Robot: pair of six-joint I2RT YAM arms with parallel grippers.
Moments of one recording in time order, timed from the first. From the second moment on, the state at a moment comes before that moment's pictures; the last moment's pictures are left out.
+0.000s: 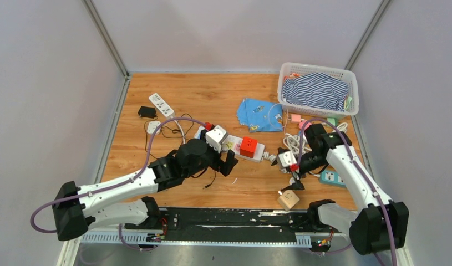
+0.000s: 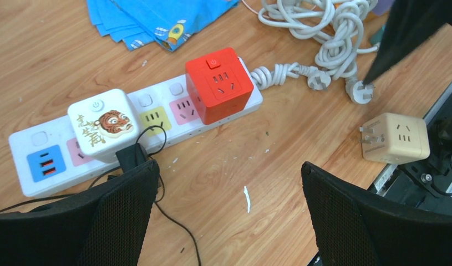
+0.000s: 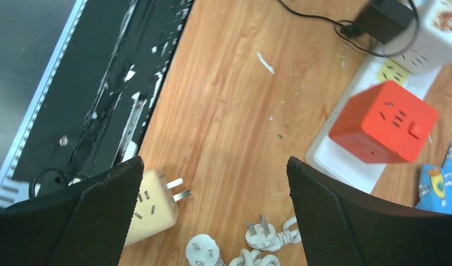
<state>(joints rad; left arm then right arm) -1.03 1.04 0.69 -0.03 -0.19 -0.22 0.19 1.12 0.88 -1.33 -1.02 -1.72</state>
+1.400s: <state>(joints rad) -1.03 0.86 0.61 -0.10 -0.26 -0.25 0.27 0.94 0.58 -1.29 -0.63 -1.91</state>
